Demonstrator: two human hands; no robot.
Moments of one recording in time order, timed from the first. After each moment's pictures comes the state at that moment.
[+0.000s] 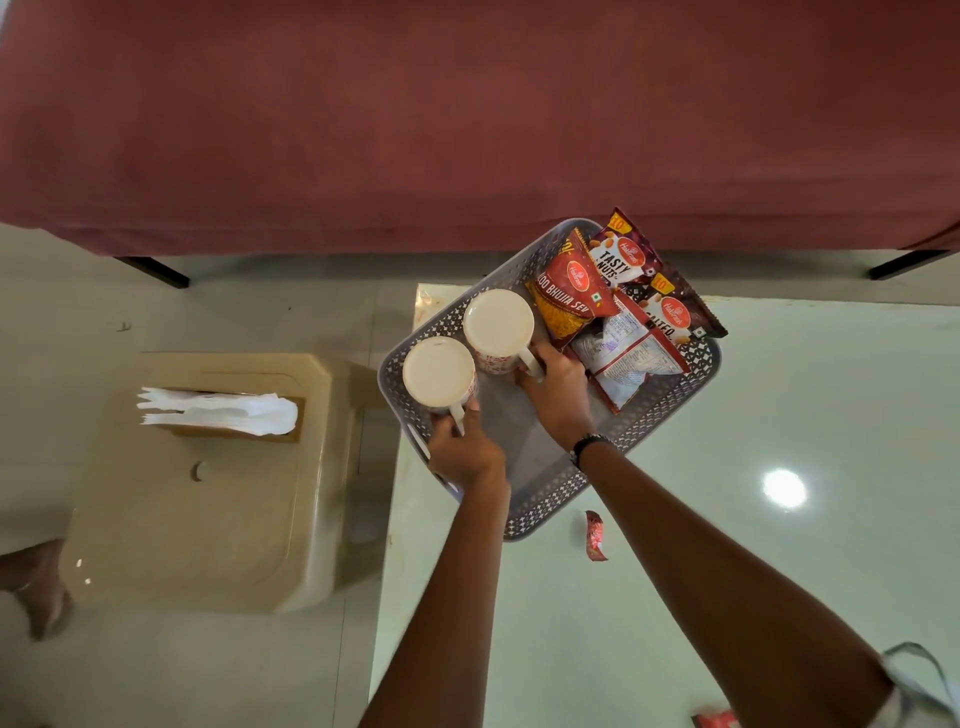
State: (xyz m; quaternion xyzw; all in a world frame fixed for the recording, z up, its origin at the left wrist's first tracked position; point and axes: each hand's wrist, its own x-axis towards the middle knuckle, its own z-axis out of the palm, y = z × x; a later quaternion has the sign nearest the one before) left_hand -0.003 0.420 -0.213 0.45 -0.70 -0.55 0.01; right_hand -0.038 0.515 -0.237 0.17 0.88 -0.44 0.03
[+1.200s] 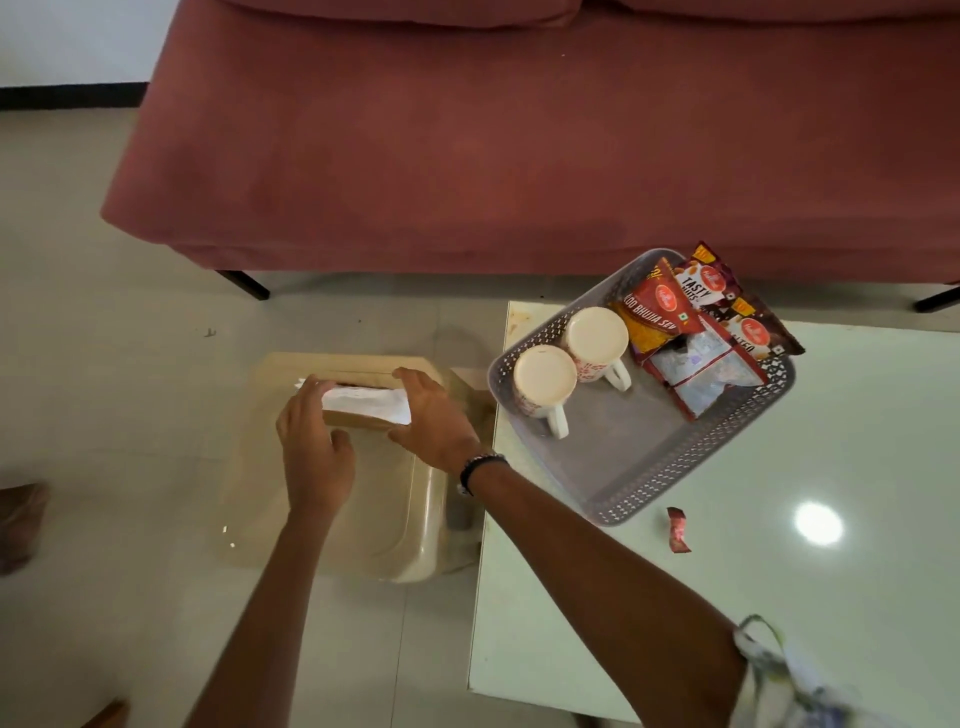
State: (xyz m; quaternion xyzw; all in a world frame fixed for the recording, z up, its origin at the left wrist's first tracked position) left_hand -0.016 0.141 -0.132 0.08 -0.96 -0.27 0.06; right_hand -0.044 0.282 -0.149 -0.06 0.88 -0.43 0.18
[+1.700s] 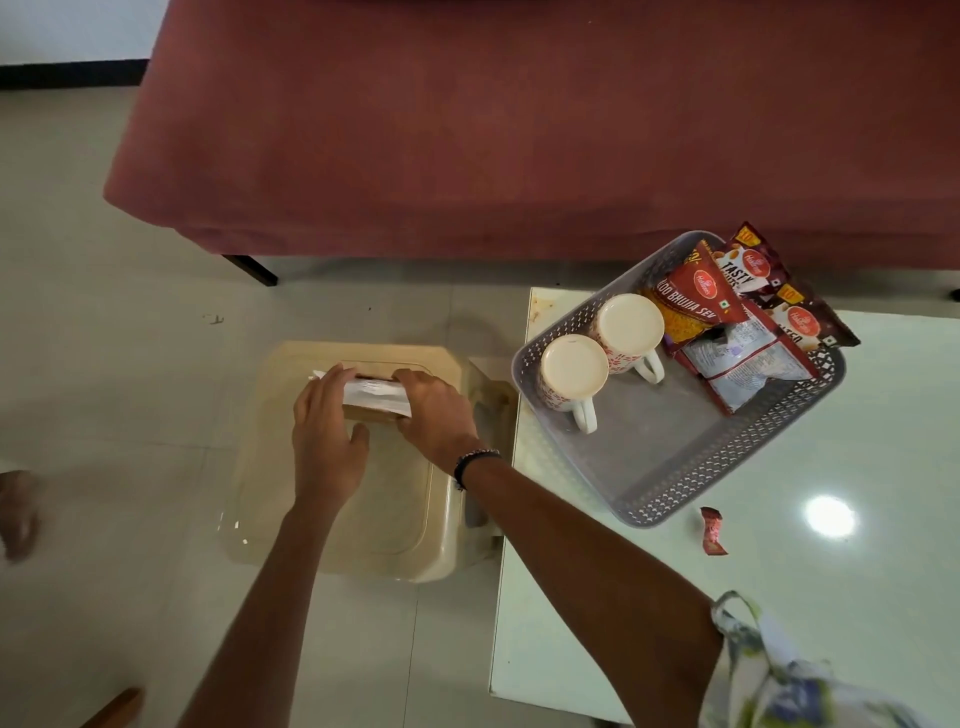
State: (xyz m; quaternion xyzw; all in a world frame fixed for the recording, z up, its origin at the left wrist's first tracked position) left_hand -0.029 0.119 -0.146 0.03 -0.97 -0.25 -0.01; right_hand -0.053 0.250 -0.172 -0.05 0.92 -0.36 0.13
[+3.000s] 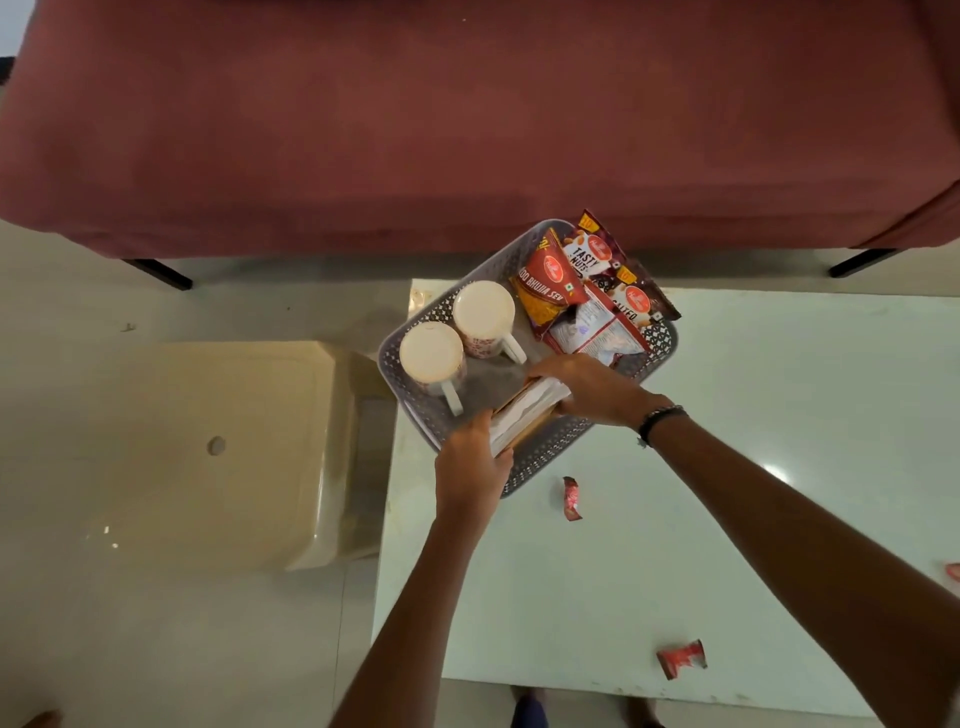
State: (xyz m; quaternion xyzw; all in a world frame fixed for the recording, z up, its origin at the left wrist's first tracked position) left_hand 0.057 0.397 -0.158 -0.02 -0.95 -0.25 -0.17; right_hand -0.002 0.581 -0.163 -0.13 0.91 -0.29 0.25
